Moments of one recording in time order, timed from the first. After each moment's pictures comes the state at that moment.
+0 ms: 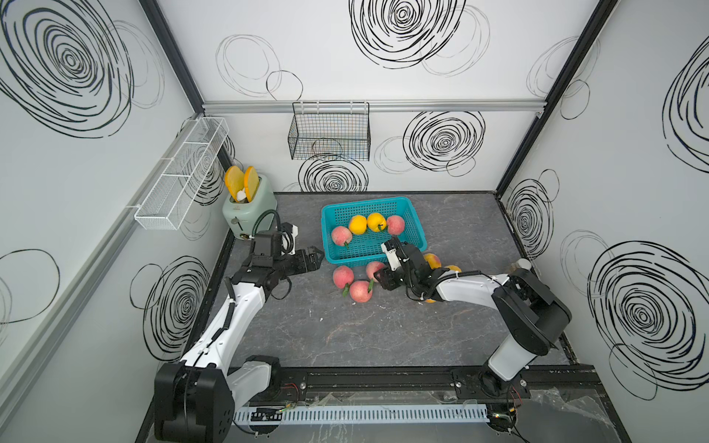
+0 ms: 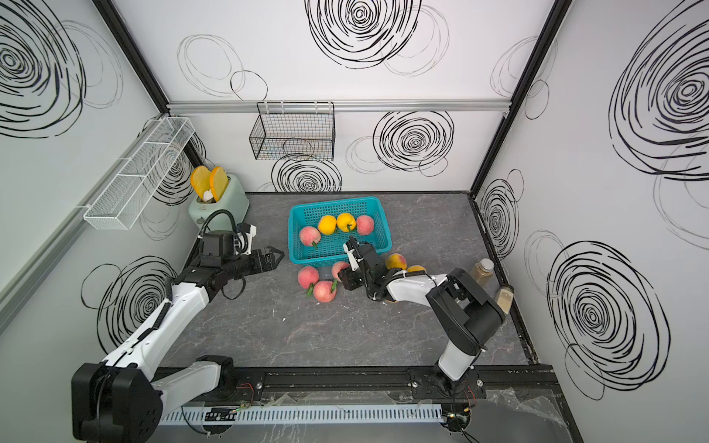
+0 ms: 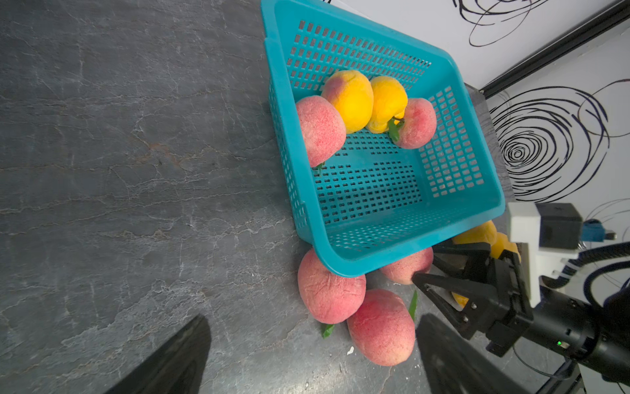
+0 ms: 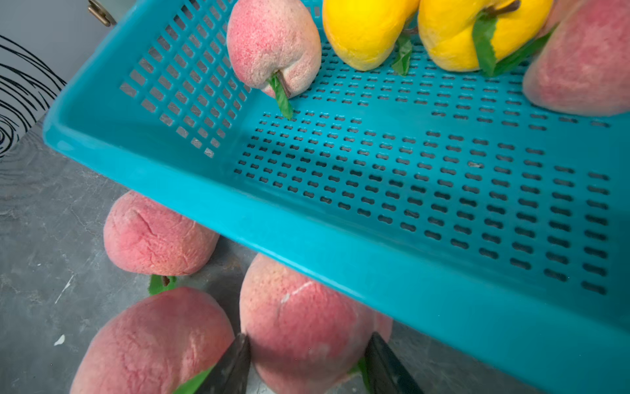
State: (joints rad) left arm -0.06 1.13 0.80 -0.42 0.39 -0.34; right arm 0.72 1.67 0.81 0.14 -0.10 0.30
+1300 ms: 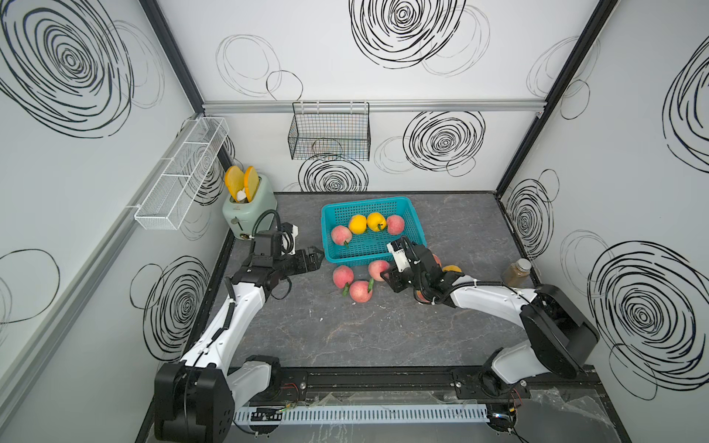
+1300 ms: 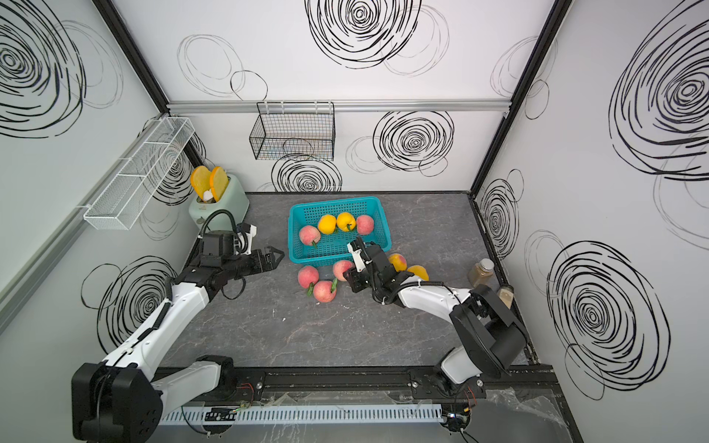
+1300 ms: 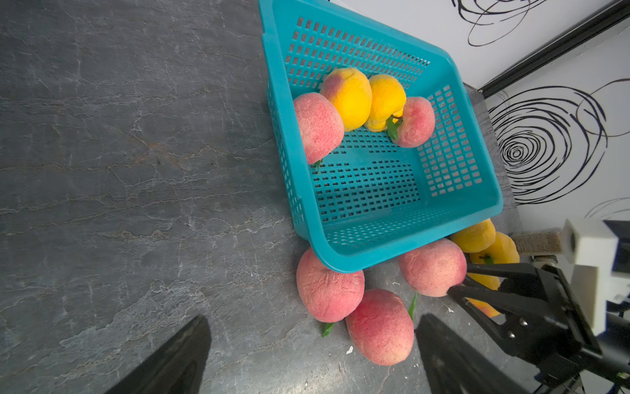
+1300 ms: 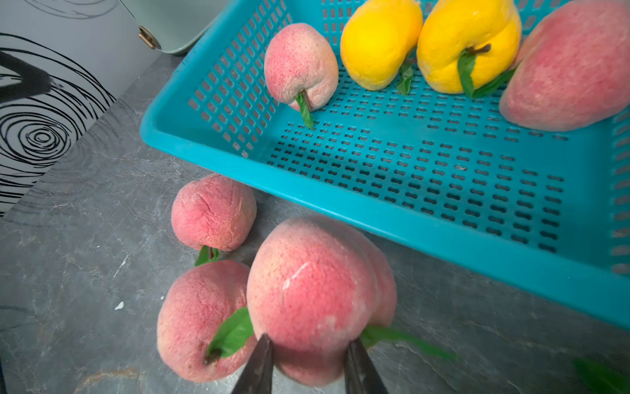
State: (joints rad) left arm -0.06 1.13 0.80 -0.42 0.40 -0.34; right arm 0.72 1.47 0.74 0.06 -0.13 0.29
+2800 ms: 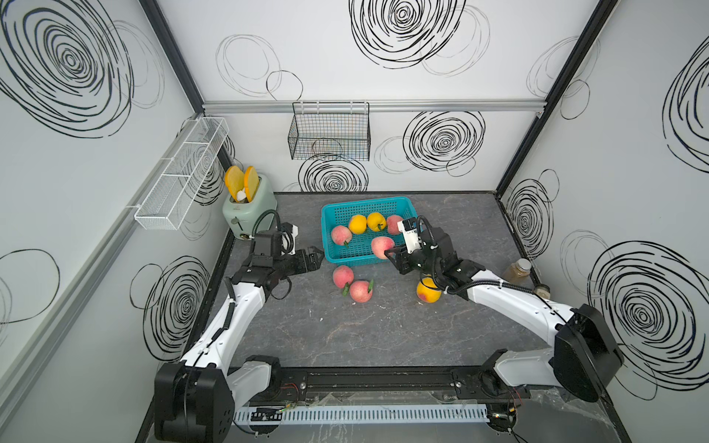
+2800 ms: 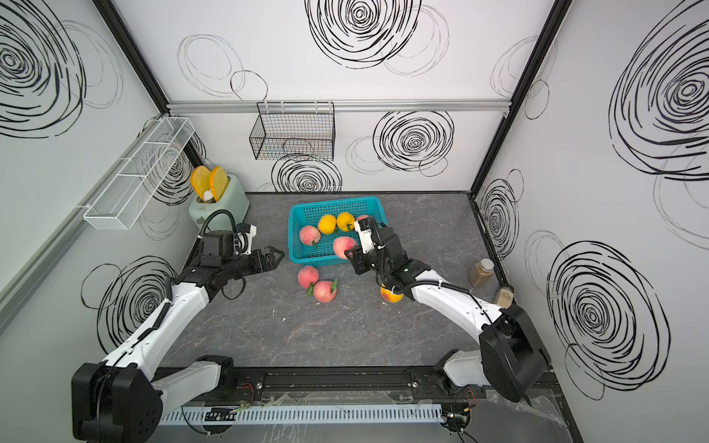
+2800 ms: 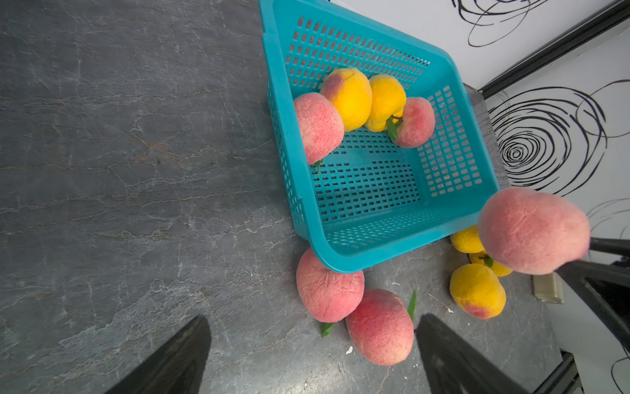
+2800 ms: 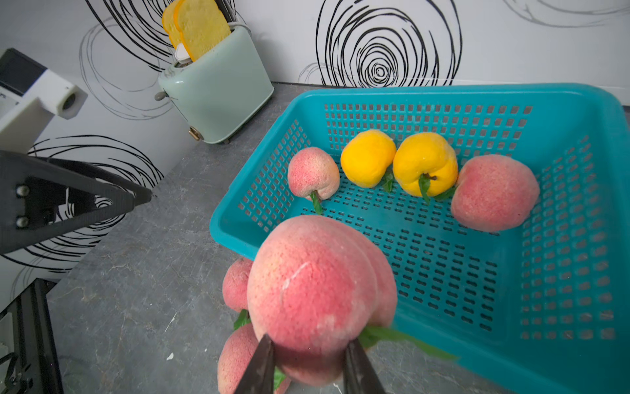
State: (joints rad) left arm -0.06 1.13 0.80 -0.42 0.40 -0.34; right arm 0.65 1.37 0.90 -0.03 -0.17 0.29
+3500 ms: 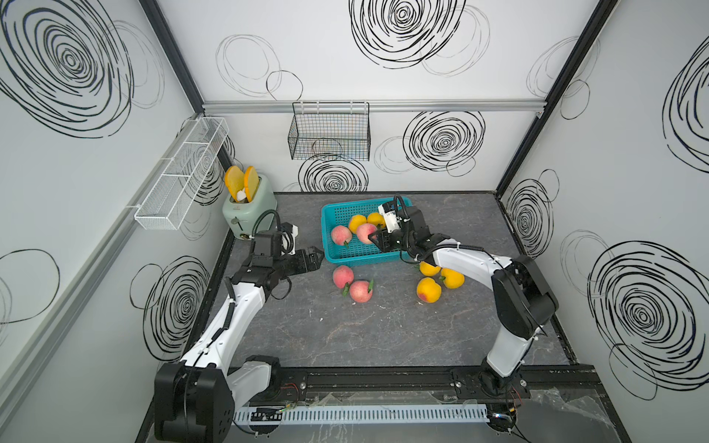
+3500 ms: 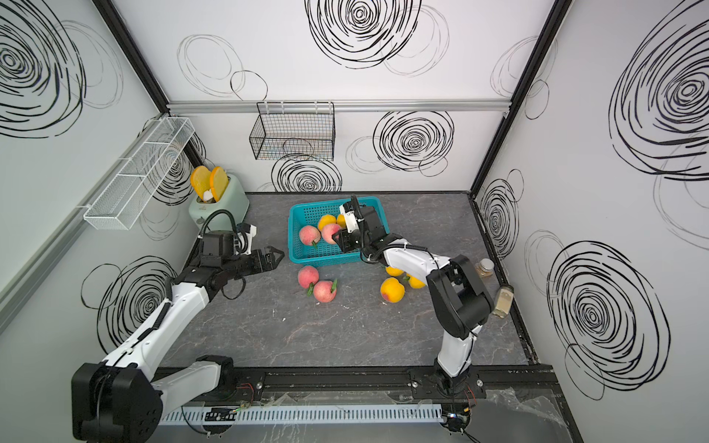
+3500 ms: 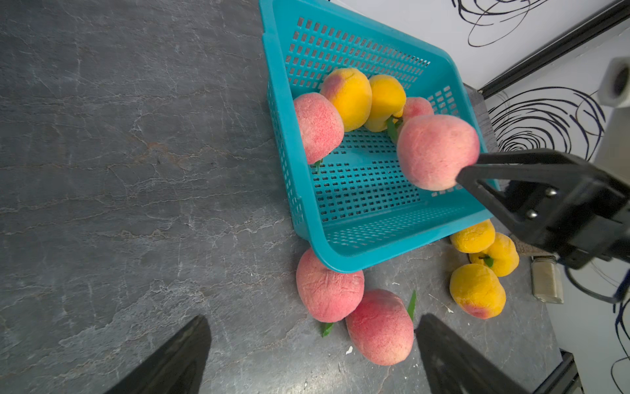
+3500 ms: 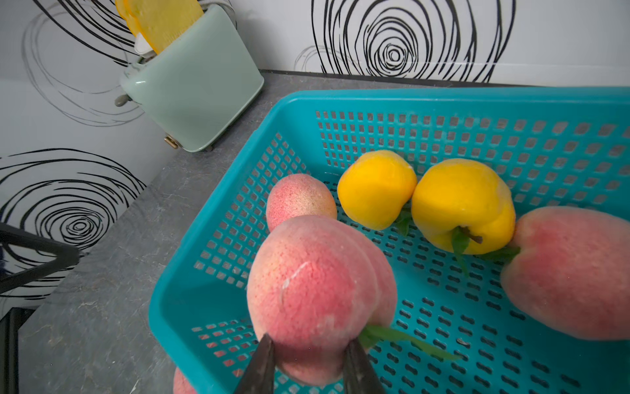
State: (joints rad) left arm -0.06 1.13 0.80 -0.42 0.40 -0.34; right arm 0.59 1.82 1.23 0.00 -0.28 0.28
